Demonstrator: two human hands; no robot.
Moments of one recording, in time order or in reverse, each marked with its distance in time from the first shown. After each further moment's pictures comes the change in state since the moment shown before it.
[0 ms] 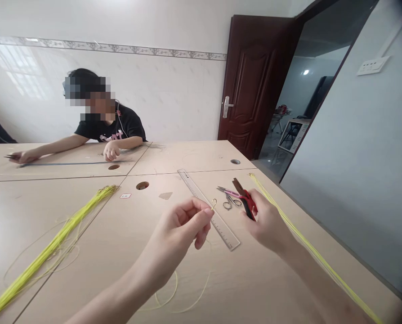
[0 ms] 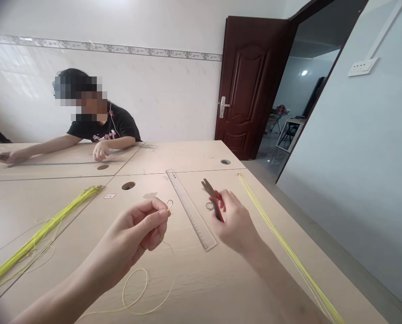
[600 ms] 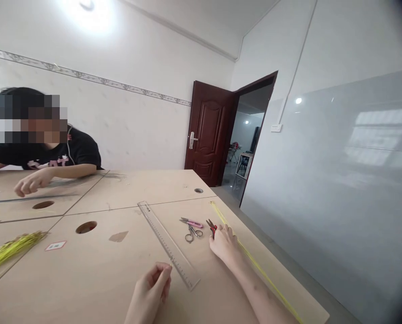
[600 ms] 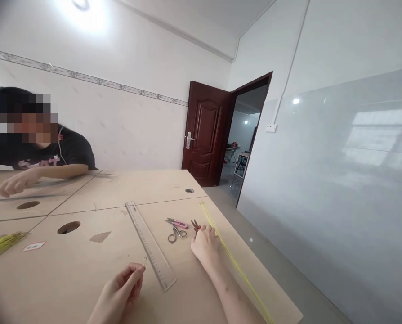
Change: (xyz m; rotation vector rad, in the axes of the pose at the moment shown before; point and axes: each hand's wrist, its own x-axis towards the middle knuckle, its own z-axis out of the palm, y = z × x) left_hand 0.029 -0.112 0.016 0.085 0.124 0.033; right_hand 0.018 0.062 0.027 -0.636 -0.125 0.529
